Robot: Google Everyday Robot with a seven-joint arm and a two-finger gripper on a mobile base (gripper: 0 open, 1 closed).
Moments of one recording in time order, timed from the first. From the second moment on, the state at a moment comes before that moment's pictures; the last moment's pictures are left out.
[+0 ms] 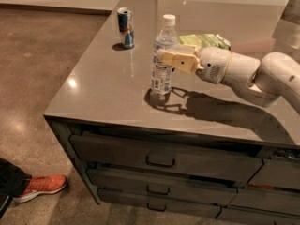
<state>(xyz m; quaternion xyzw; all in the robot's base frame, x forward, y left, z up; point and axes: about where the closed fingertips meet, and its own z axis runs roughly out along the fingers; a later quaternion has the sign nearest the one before) 0.606 -0.073 0.947 -0.31 0.60 0.47 0.57</state>
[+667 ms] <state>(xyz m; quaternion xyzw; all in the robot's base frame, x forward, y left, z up) 0.599 -0.069 0.937 -0.32 0.55 0.46 0.61</state>
